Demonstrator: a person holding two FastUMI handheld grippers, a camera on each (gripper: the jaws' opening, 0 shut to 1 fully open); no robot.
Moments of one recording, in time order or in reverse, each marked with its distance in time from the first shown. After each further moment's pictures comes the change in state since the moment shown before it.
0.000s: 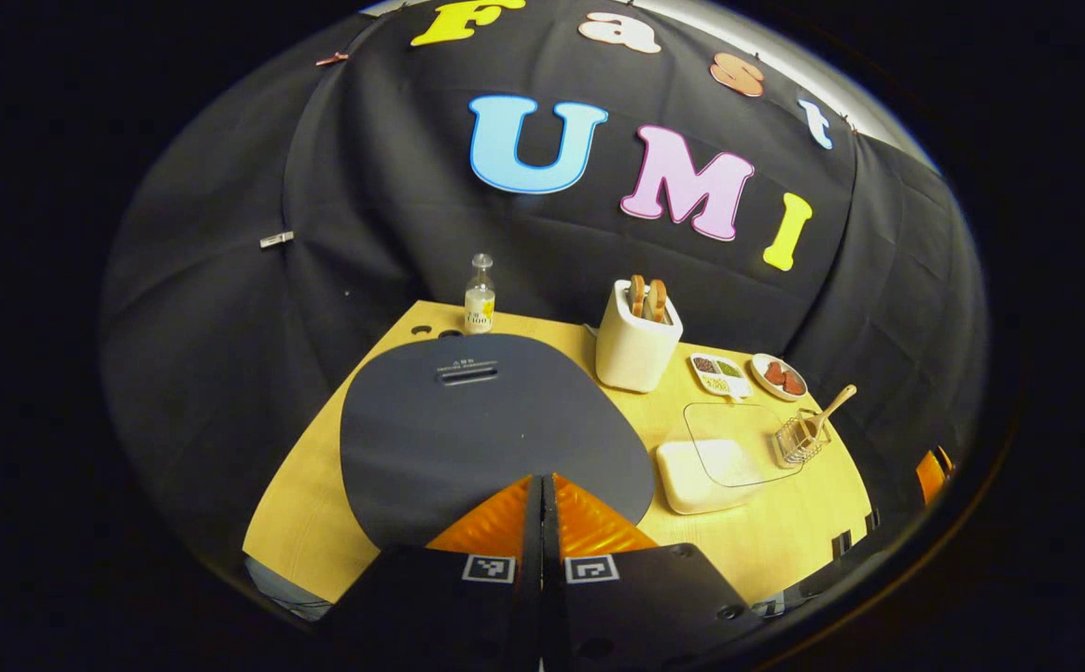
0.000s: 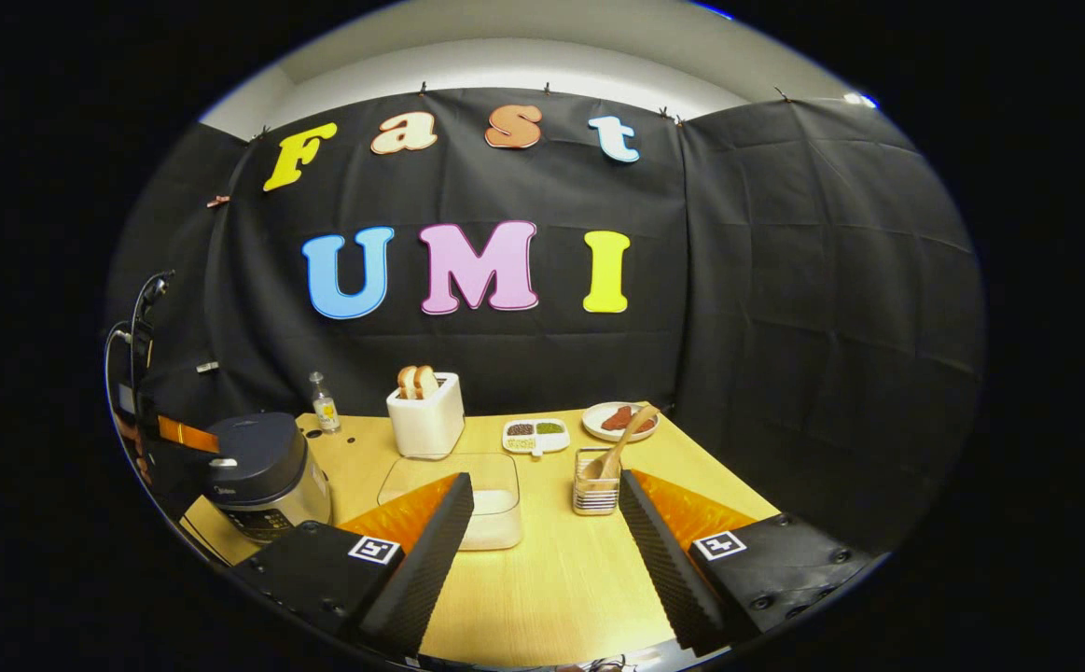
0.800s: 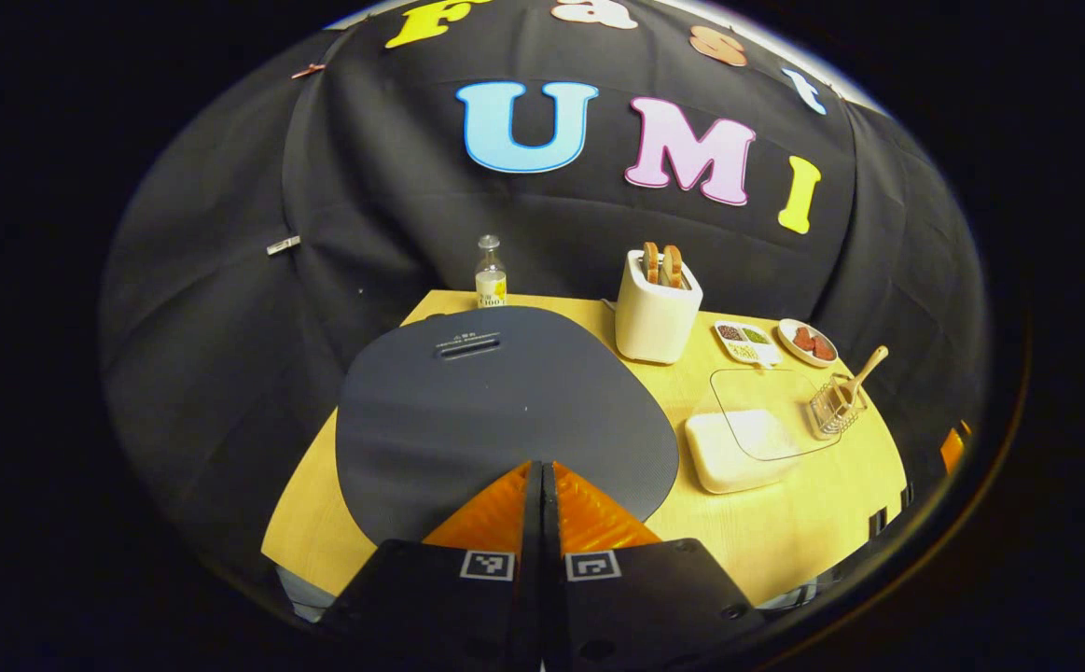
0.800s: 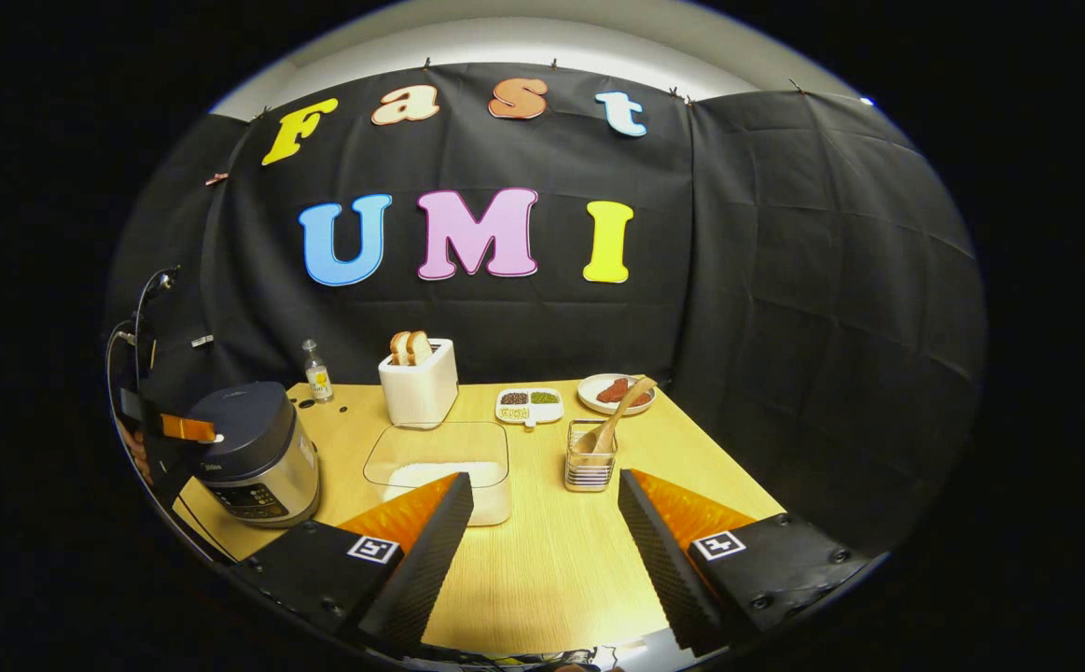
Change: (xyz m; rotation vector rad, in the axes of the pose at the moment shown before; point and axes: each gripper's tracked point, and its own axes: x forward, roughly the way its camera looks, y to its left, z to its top) left arm 0.011 0.001 -0.017 0.056 0.033 0.099; right arm 0.012 -0.001 -0.021 -0.029 0.098 0.026
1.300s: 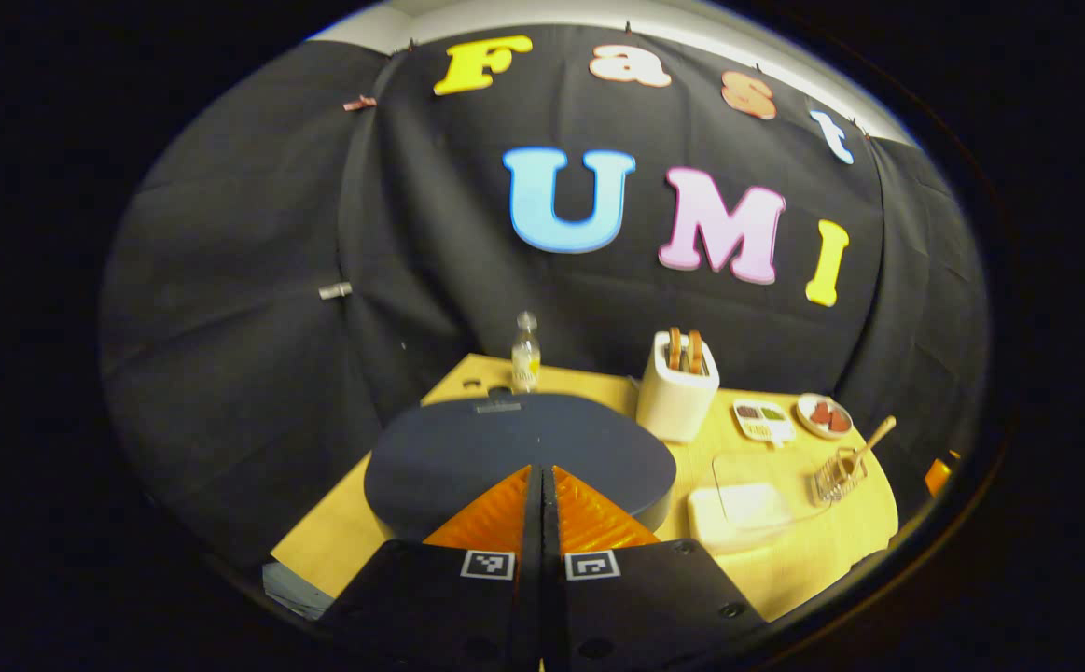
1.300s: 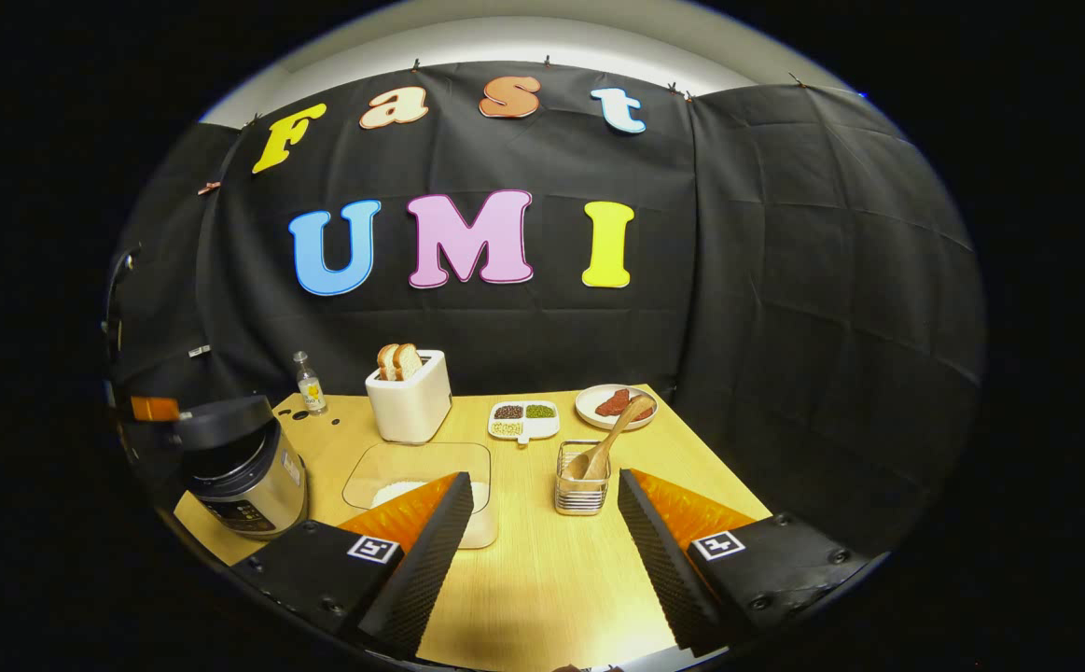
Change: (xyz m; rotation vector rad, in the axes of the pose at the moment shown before) left arm -0.069 0.003 0.100 -0.053 -0.338 0.178; right arm 0.054 -0.030 0.025 0.021 -0.004 0.028
